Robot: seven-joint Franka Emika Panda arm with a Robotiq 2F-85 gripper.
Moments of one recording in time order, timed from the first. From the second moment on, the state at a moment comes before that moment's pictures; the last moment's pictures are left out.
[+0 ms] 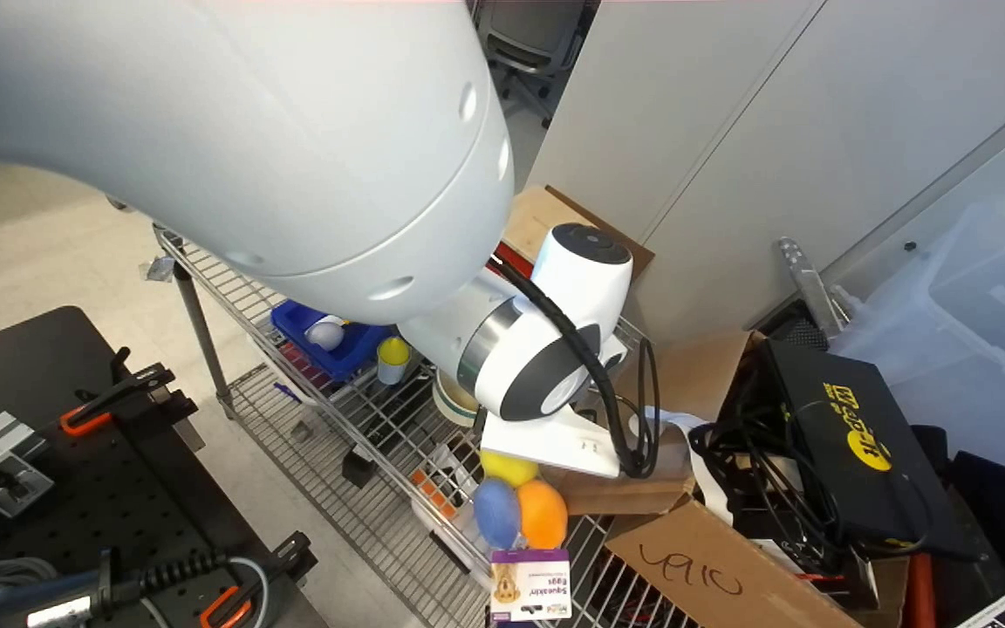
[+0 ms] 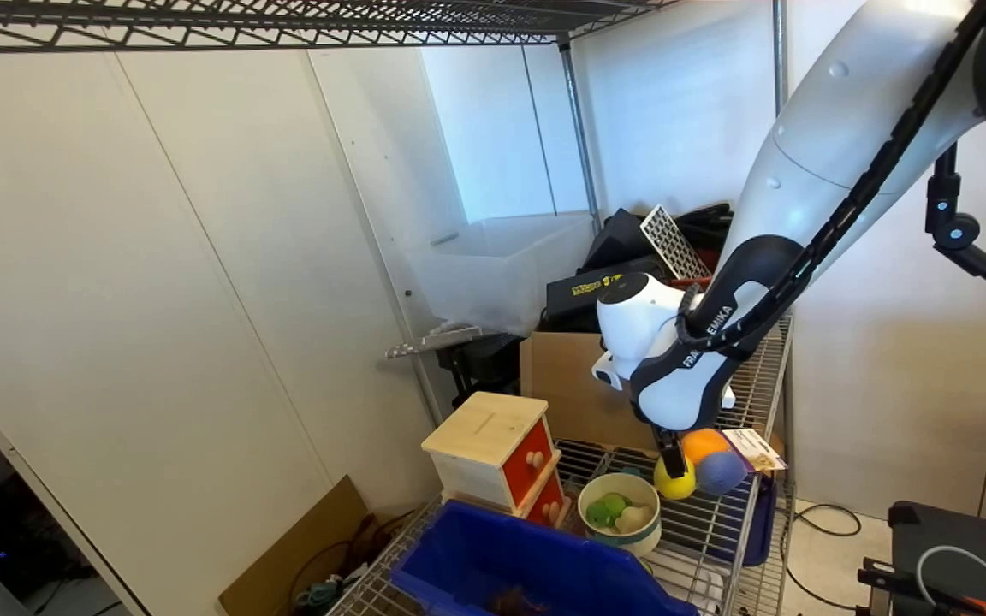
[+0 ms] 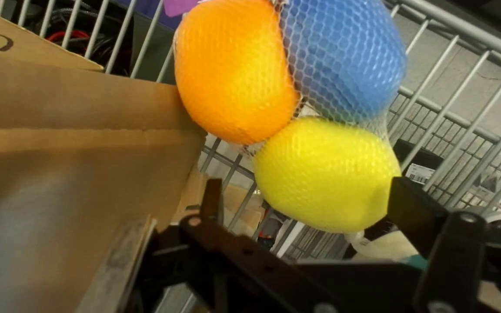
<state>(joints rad) -0.22 0.75 -0.08 -1.77 -0.33 2.57 -0.58</state>
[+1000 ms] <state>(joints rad) -0.25 0.76 -0.05 -1.78 -0.31 2.57 -0.58</state>
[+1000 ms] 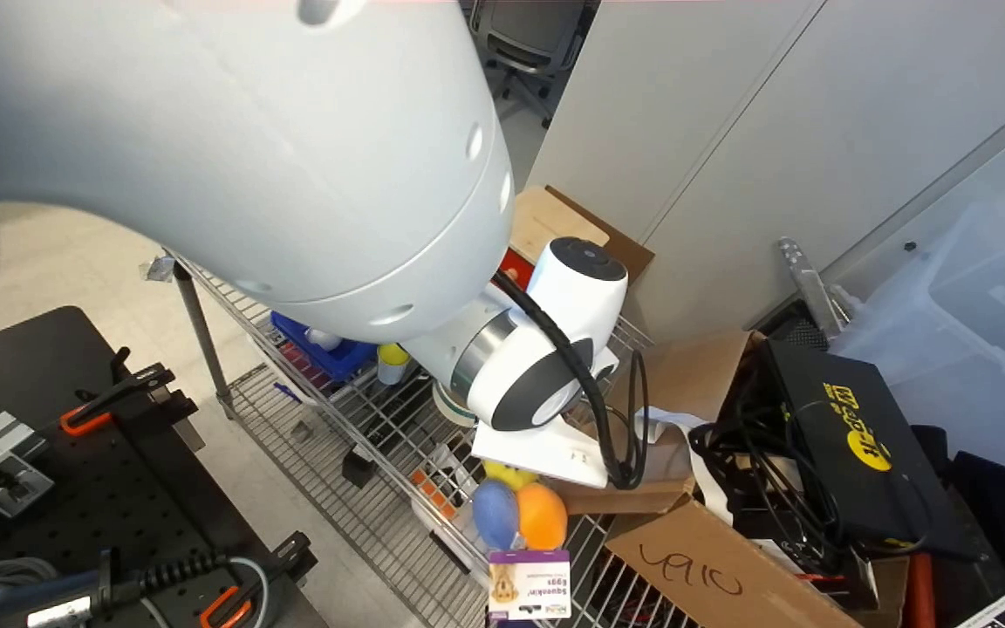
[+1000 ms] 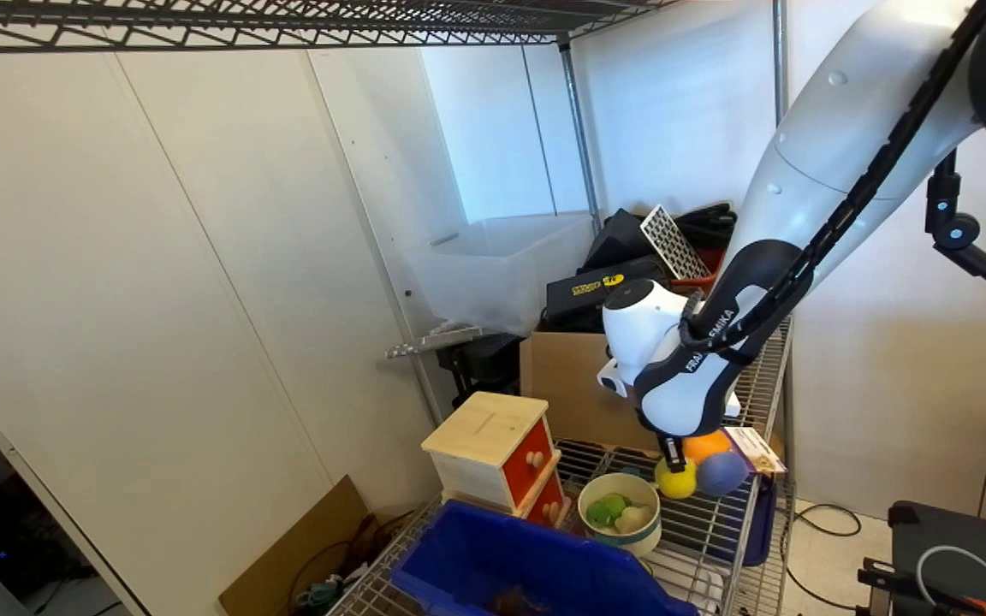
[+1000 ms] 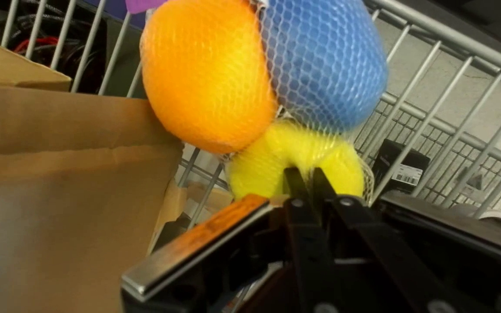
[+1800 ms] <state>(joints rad) -0.23 0.62 -0.05 -1.90 -0.23 2.57 -0.34</state>
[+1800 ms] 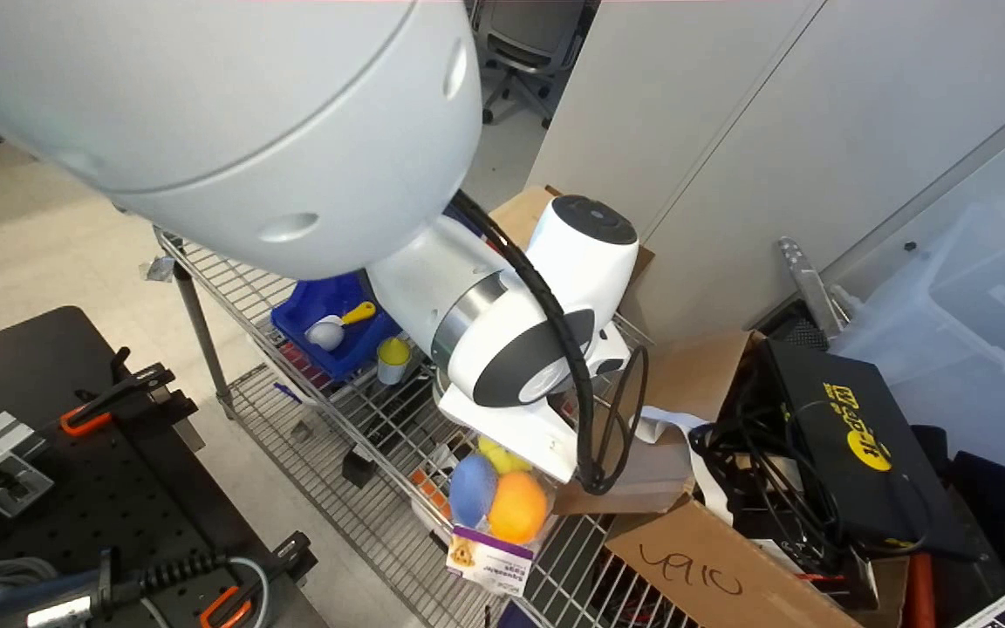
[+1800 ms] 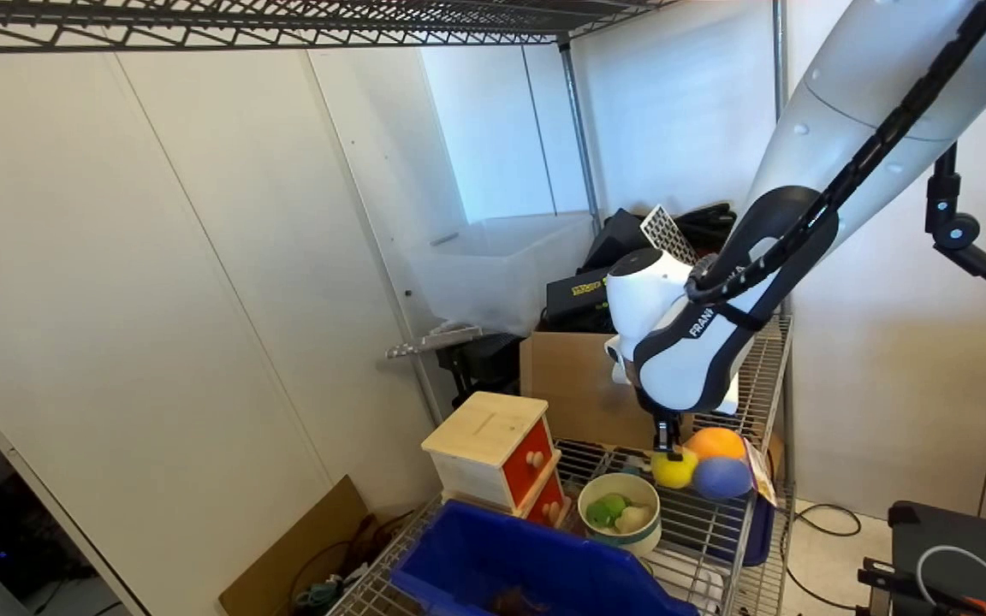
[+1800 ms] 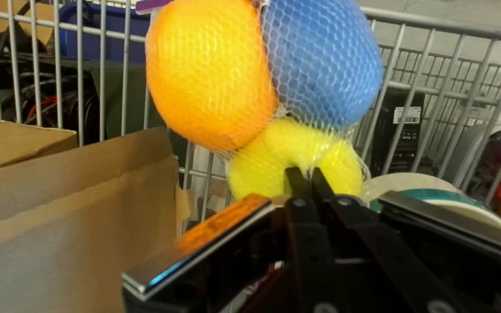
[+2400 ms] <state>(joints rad) -0.19 0.52 -0.07 -1.94 -0.18 2.57 -0.14</state>
